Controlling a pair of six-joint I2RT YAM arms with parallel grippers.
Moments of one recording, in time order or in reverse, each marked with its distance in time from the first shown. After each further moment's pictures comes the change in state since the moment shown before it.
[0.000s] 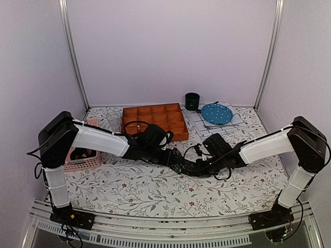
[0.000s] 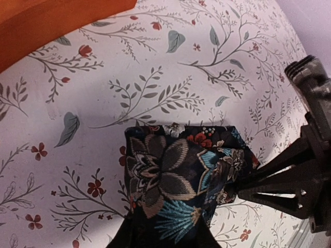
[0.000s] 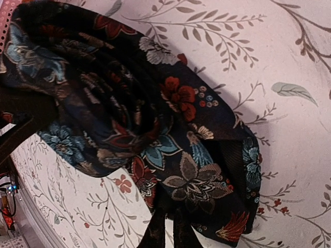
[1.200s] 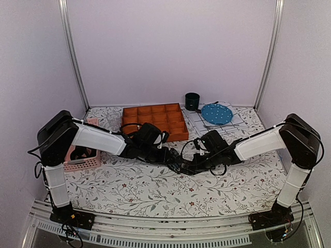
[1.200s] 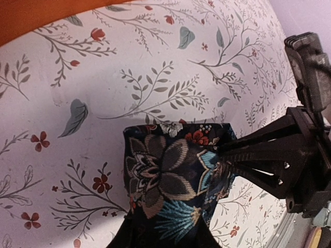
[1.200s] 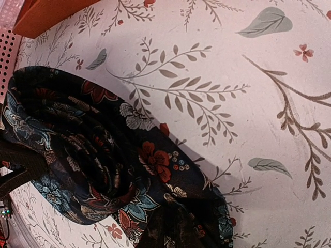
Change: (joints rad) left arm 0.064 -0.004 -0.051 0.060 0.142 -0.088; right arm -0.028 0.093 0.068 0.059 0.086 -0.026
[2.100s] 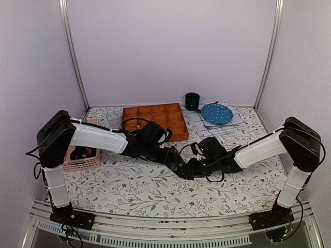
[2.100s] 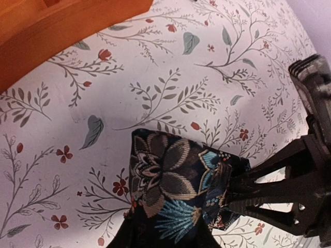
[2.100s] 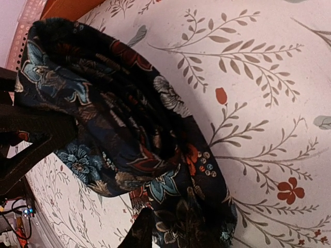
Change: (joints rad) left arm -0.026 -0.012 0.053 -0.112 -0.127 0.140; right arm 0.089 -0.006 -0.088 0.179 0.000 0.172
